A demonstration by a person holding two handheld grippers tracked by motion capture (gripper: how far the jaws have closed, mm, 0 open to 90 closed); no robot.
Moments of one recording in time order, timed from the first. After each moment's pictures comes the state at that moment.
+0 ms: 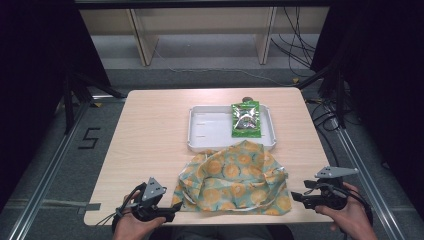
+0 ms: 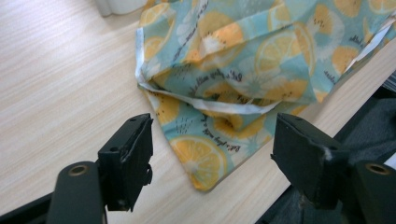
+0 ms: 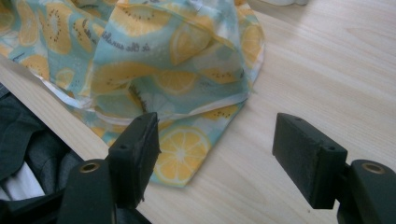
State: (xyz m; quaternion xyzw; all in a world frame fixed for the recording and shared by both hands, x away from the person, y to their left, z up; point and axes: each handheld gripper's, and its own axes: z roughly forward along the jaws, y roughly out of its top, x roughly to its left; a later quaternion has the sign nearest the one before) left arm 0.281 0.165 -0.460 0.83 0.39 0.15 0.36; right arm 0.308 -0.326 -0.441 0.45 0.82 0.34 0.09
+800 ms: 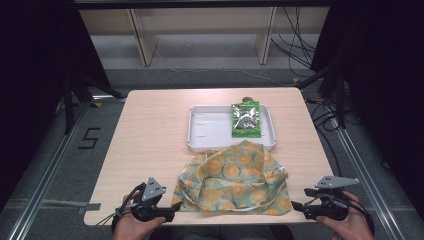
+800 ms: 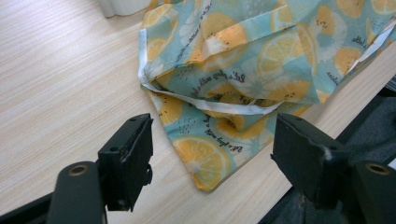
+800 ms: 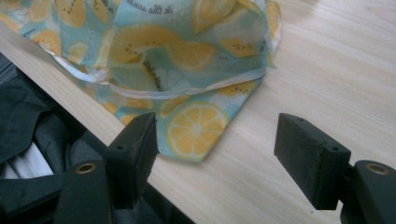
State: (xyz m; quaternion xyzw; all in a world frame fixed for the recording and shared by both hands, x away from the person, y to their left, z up) left arm 0.282 0.165 -0.459 0.83 0.39 0.16 0.37; right arm 0.288 -0.325 -0.450 0.45 0.82 0.33 0.09
